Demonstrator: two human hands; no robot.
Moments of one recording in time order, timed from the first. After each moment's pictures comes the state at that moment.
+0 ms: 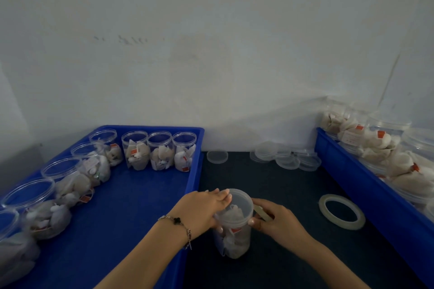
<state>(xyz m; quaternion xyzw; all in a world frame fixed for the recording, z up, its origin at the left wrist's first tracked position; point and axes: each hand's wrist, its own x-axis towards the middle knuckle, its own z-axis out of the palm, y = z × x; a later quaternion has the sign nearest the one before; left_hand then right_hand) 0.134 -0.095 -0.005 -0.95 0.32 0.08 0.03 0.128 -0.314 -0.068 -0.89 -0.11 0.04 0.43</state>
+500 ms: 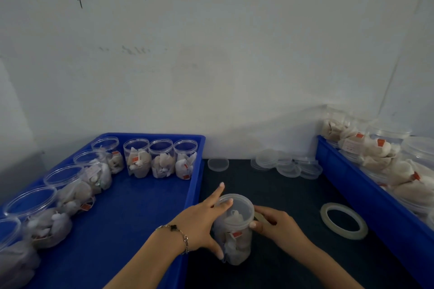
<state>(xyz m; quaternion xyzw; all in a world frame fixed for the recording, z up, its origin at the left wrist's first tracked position) 0.144 -0.081 -0.026 -0.94 0.29 0.11 -0.13 0.129 -0.315 -0.062 -0.85 -0.12 0.05 0.50</state>
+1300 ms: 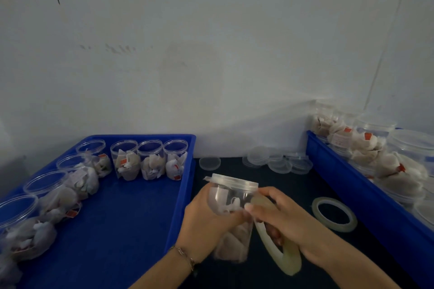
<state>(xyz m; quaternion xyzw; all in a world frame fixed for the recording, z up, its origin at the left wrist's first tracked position) 0.097 -0.127 0.003 -0.80 0.08 0.00 -0.59 0.081 -0.302 0.024 -0.81 -0.02 0.13 0.57</state>
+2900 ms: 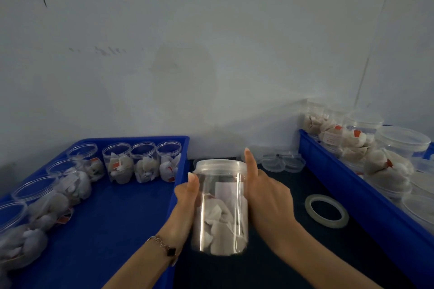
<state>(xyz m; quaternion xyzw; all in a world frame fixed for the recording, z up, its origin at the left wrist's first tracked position) 0.114 -0.127 0.017 -0.67 -0.03 -0.04 -0.74 0.114 -0.271 0.018 -0.98 -0.01 -0.21 0.06</state>
